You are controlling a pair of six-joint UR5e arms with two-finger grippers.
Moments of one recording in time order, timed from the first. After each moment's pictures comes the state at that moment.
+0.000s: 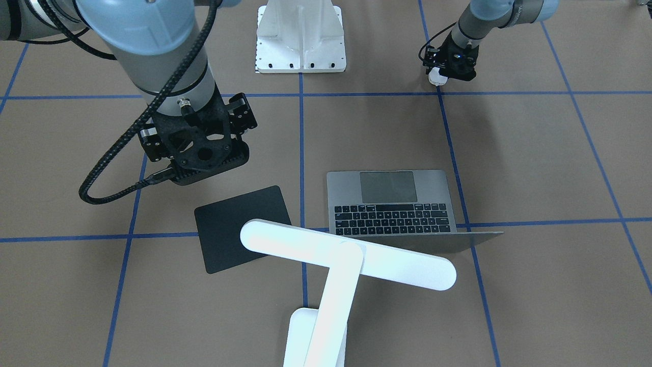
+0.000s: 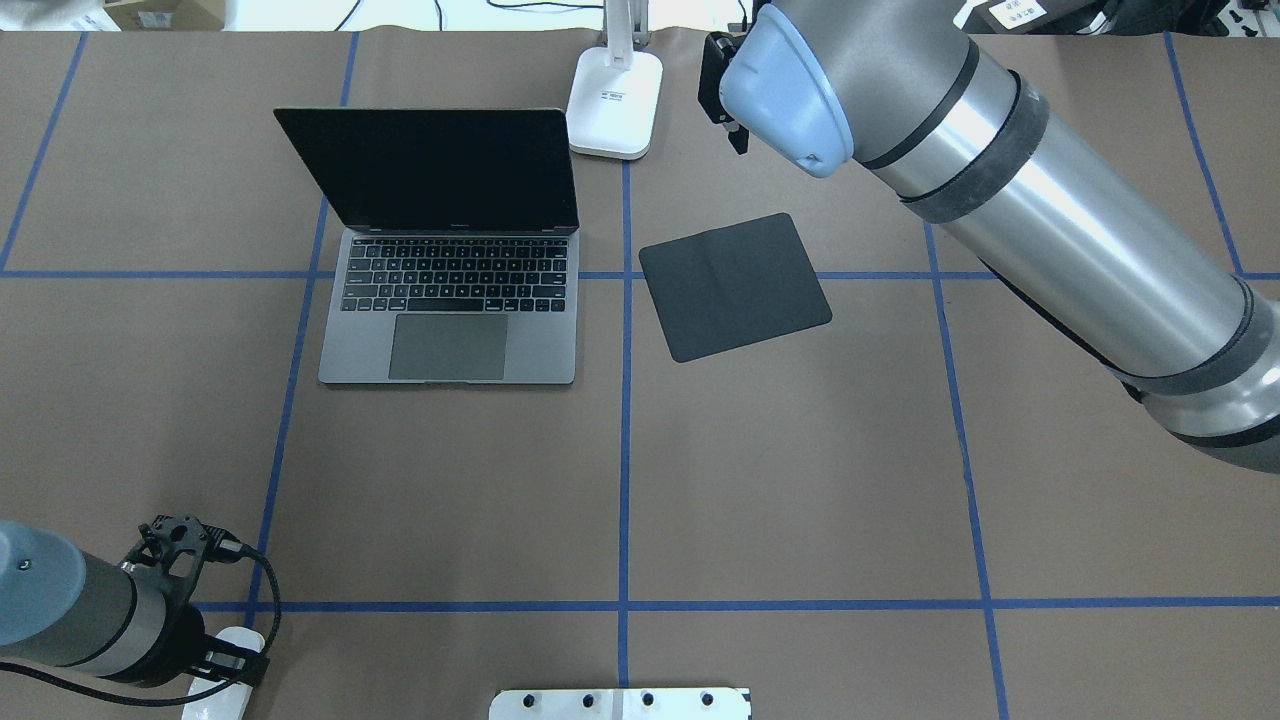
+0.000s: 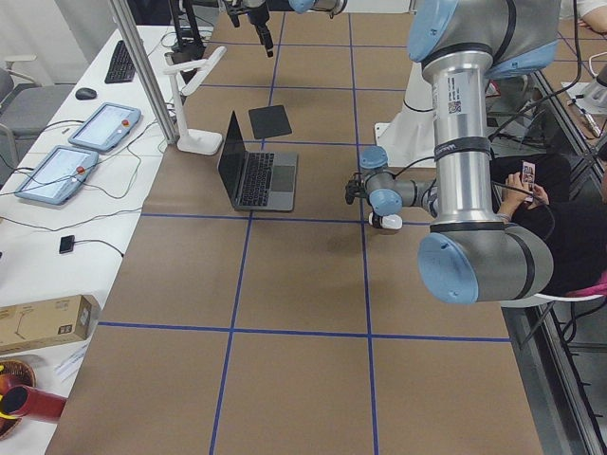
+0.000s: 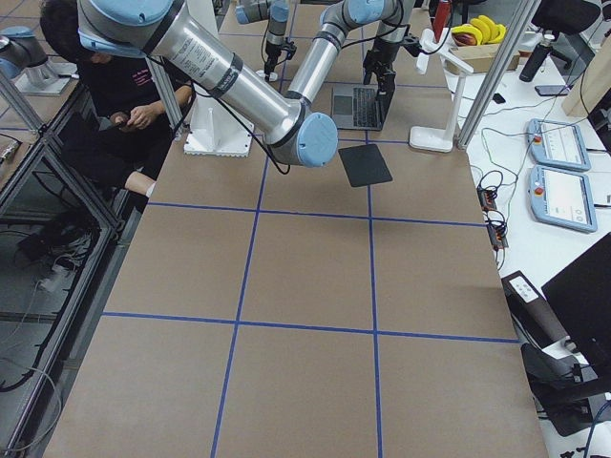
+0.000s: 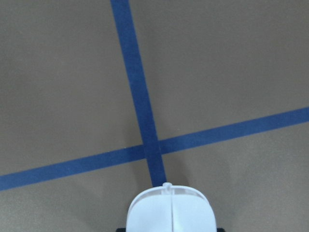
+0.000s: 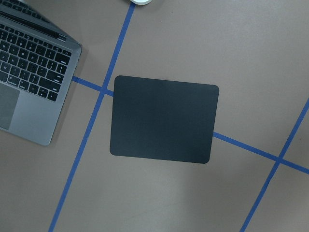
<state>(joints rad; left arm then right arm) -0.24 -1.34 -2.06 -2.09 -1.96 -1.18 0.94 -0.53 1.59 -2.28 2.20 0.32</state>
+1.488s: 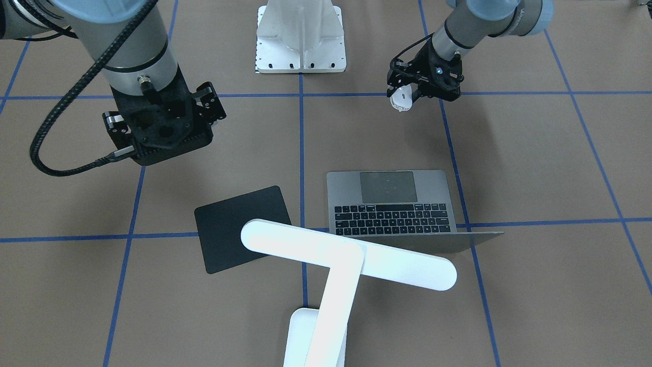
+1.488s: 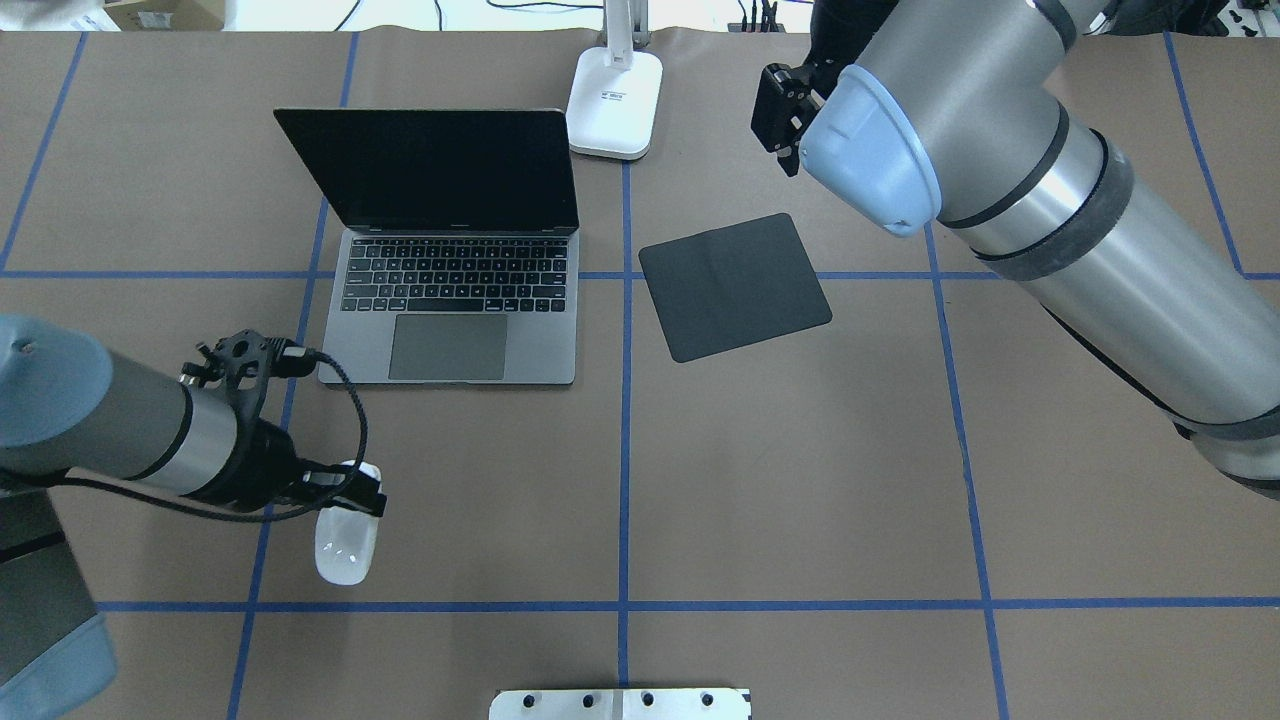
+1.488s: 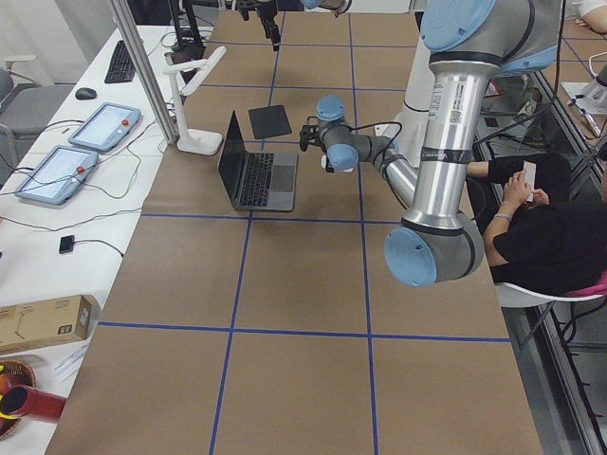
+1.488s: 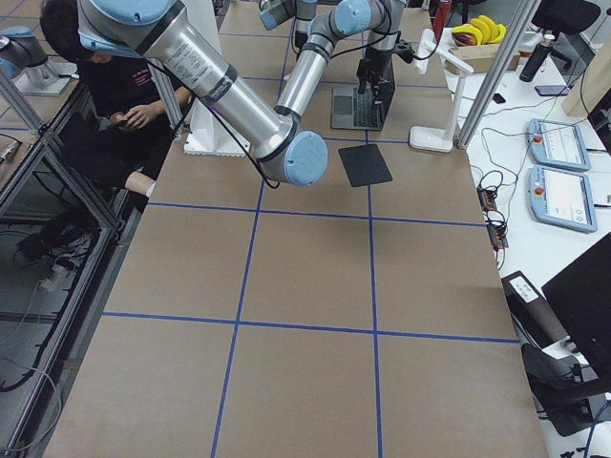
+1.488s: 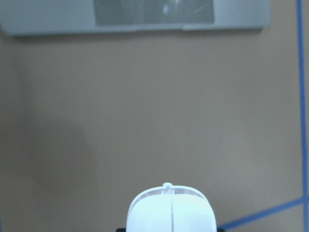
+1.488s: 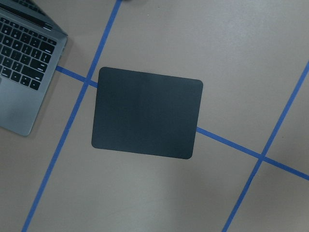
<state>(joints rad) -0.58 -1.81 -2.01 -1.91 -2.12 -1.17 0.95 -0.67 1.76 -2.27 2.15 0.31</state>
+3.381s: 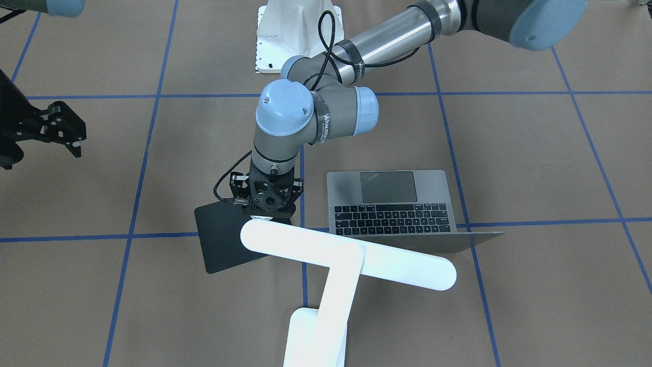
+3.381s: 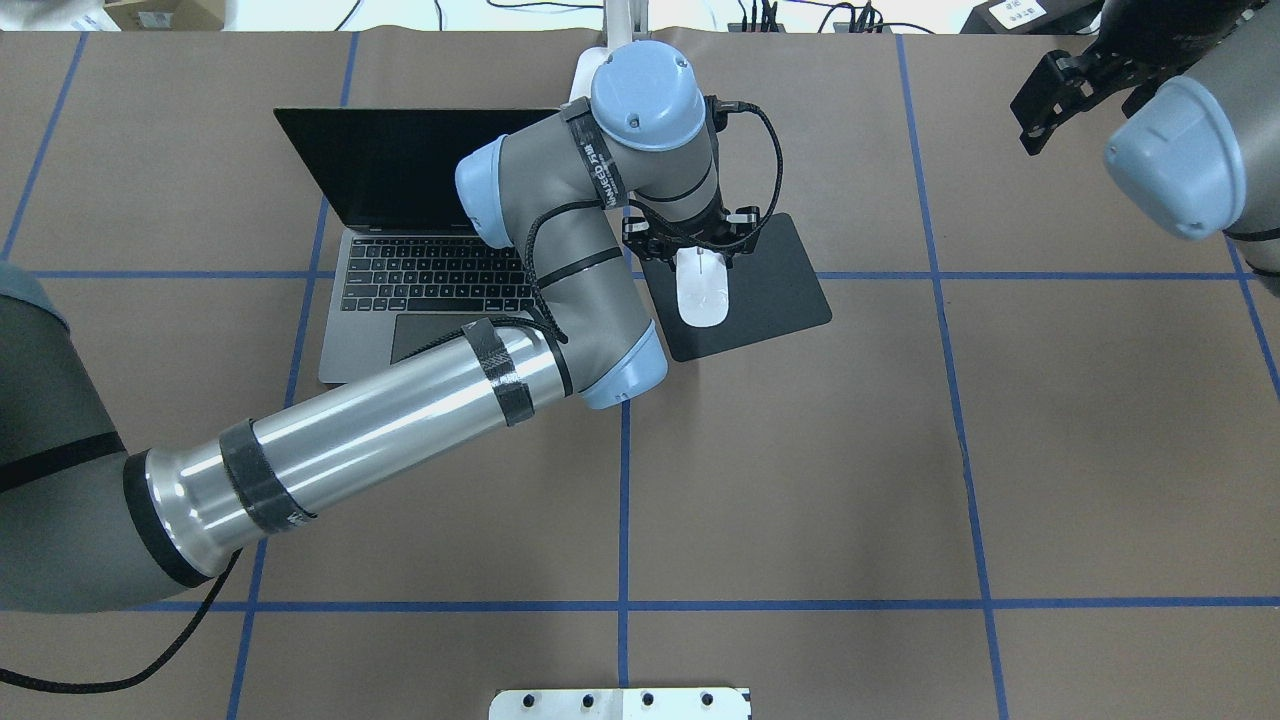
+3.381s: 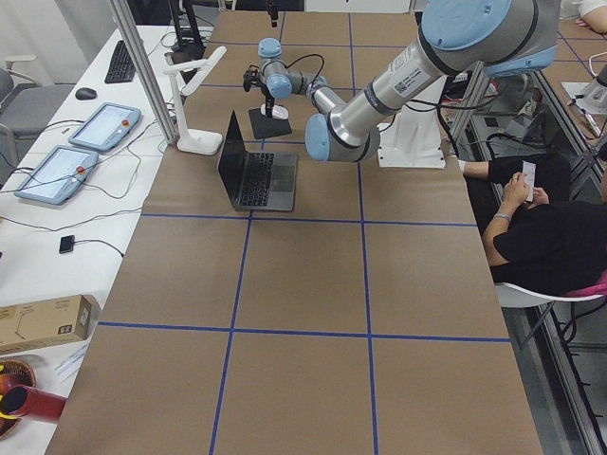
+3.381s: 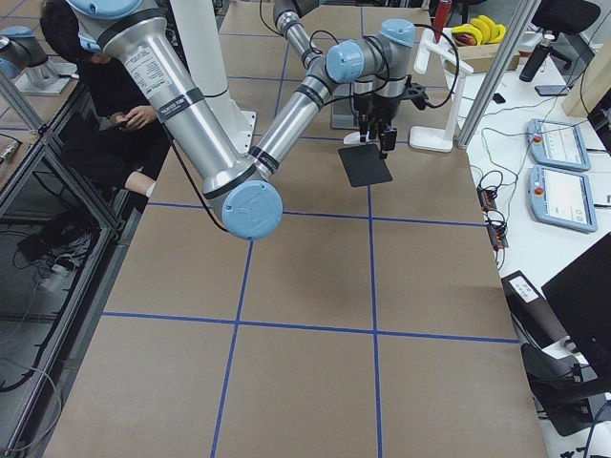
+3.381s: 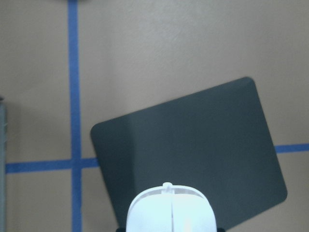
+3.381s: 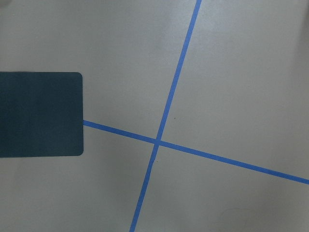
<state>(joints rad) -0.61 -2.73 -0.99 -1.97 -1.96 -1.19 1.14 -0.99 1.92 -2.17 2.15 0.28</state>
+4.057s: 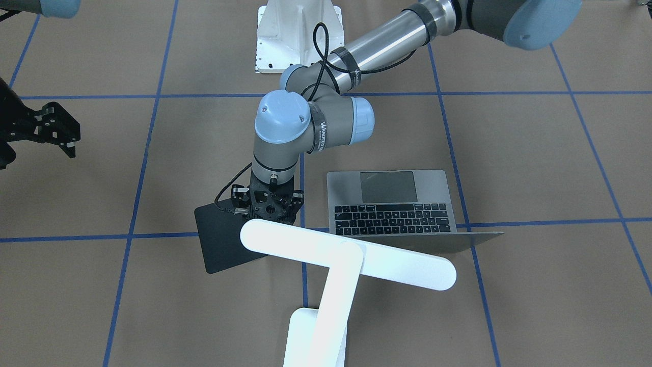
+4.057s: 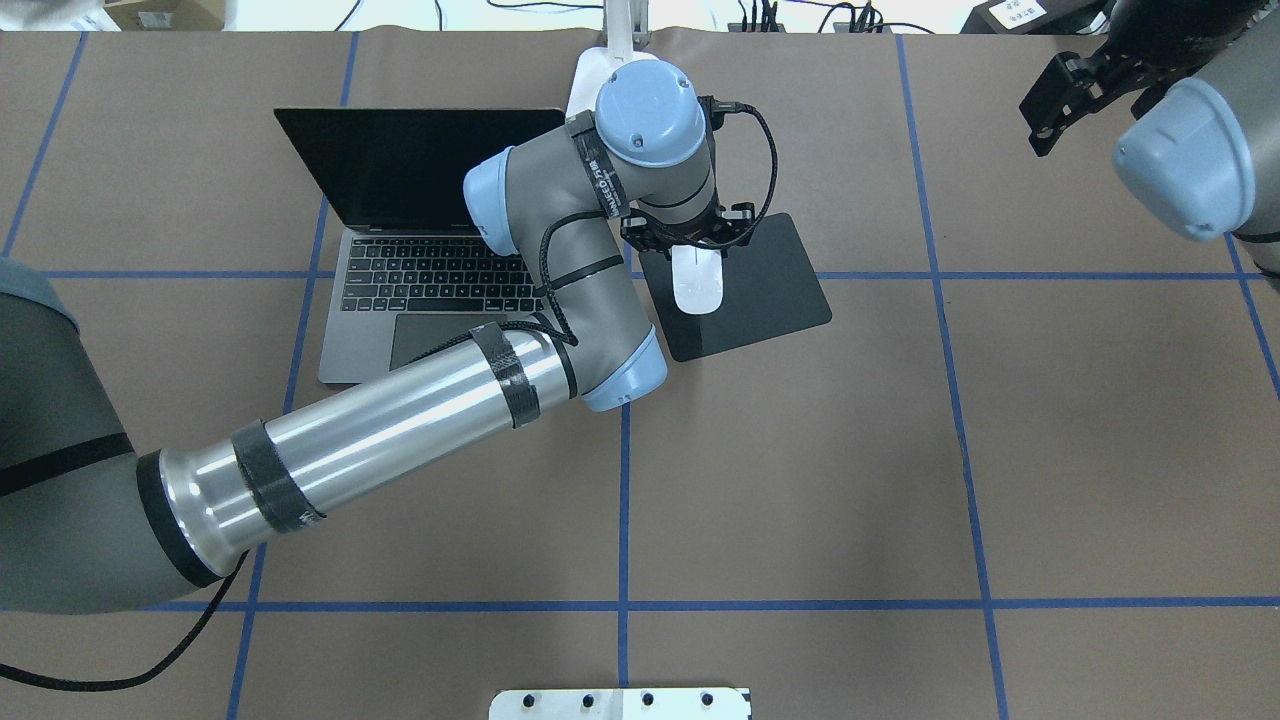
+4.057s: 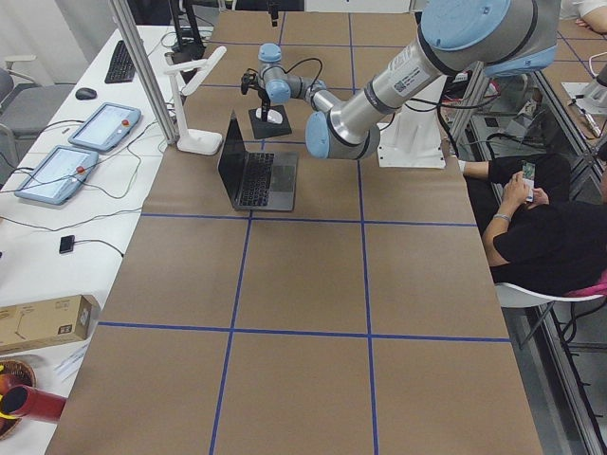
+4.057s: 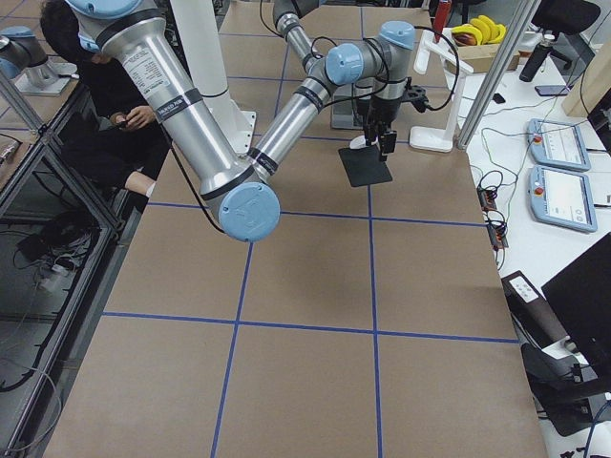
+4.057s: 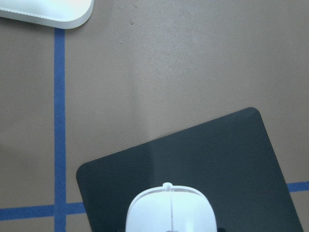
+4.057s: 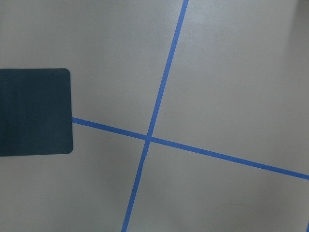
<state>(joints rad) -0.61 -2.74 -0.93 -2.03 -1.89 -1.19 1.15 -1.00 1.92 -2.17 2.15 0.28</state>
